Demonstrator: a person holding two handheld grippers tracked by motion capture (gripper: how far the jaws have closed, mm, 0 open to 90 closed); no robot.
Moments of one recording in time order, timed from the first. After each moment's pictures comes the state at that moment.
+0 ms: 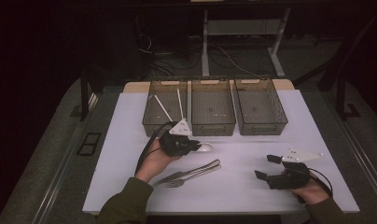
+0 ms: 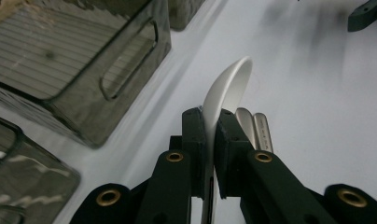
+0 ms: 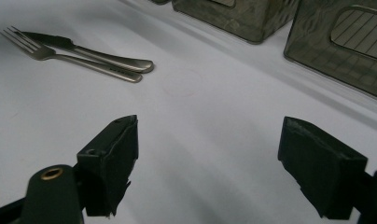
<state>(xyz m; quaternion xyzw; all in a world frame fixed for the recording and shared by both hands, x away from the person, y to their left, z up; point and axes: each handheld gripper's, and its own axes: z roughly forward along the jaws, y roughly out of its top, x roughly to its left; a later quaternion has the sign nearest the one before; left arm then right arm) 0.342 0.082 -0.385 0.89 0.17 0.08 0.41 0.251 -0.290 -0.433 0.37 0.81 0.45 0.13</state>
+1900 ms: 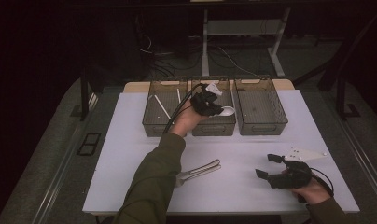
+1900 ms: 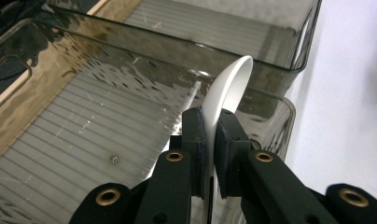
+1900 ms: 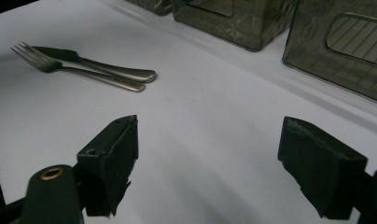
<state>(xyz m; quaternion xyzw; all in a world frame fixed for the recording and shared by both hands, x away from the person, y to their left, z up) 0.464 -0.008 -0.367 0.91 0.17 0.10 0.37 0.251 -0.294 -0.431 0.37 0.79 0.46 0.12</state>
